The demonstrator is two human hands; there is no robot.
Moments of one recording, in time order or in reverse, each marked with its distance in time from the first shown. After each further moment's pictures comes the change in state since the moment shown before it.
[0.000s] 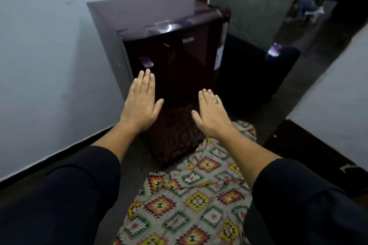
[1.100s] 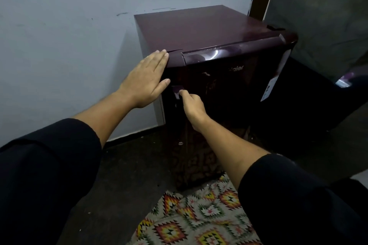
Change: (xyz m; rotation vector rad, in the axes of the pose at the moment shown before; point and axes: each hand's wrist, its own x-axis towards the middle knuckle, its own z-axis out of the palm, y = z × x) left_hand 0.141 -0.130 -0.033 0.006 0.018 0.025; right_hand 0.215 -0.112 0.005 1.176 -0.218 0.349
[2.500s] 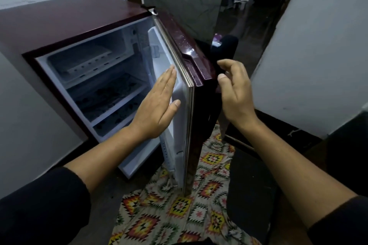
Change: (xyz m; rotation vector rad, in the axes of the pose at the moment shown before) left_hand -0.045 0.269 0.011 -0.821 0.054 0.512; right_hand -0.250 0.053 -0.236 -0.389 0.874 -0.572
